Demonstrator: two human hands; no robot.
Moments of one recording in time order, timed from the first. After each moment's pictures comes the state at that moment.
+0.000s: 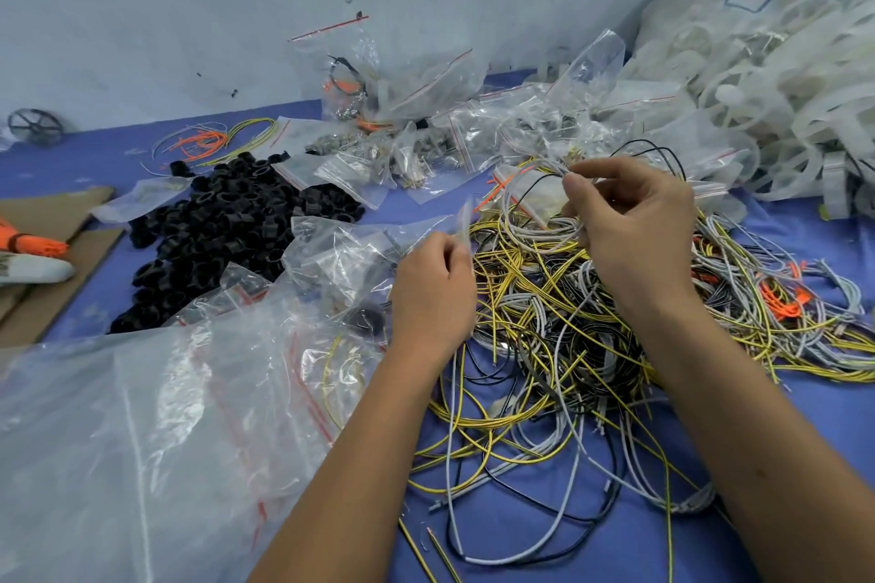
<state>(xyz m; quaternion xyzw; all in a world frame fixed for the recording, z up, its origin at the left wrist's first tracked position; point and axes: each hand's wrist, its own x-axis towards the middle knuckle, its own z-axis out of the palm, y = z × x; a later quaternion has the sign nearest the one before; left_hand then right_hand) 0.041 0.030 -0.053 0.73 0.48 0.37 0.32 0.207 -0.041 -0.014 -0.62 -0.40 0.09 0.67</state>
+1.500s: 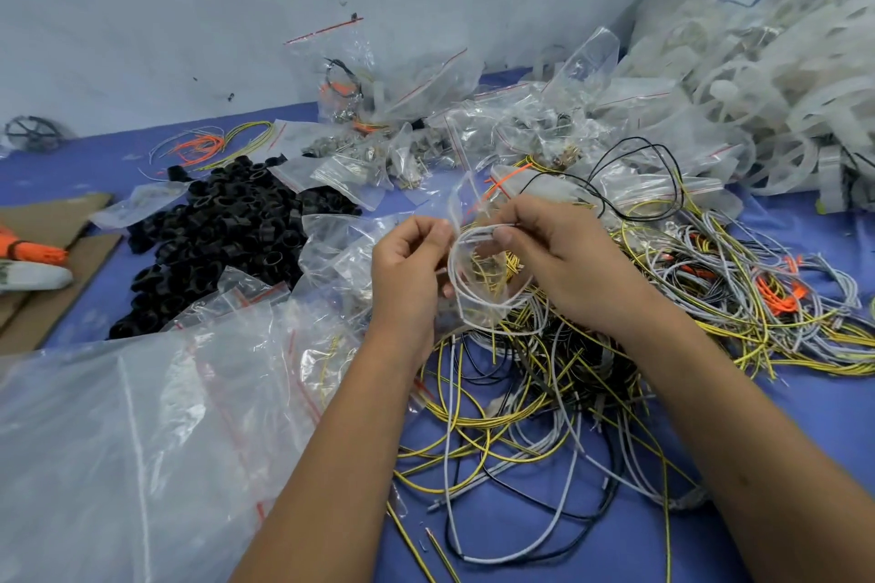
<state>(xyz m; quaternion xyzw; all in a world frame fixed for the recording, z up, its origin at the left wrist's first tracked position) 0.035 0.035 -0.044 0.50 0.32 0.49 0.63 0.189 -0.038 -0.022 -0.59 -0.64 0.17 0.46</state>
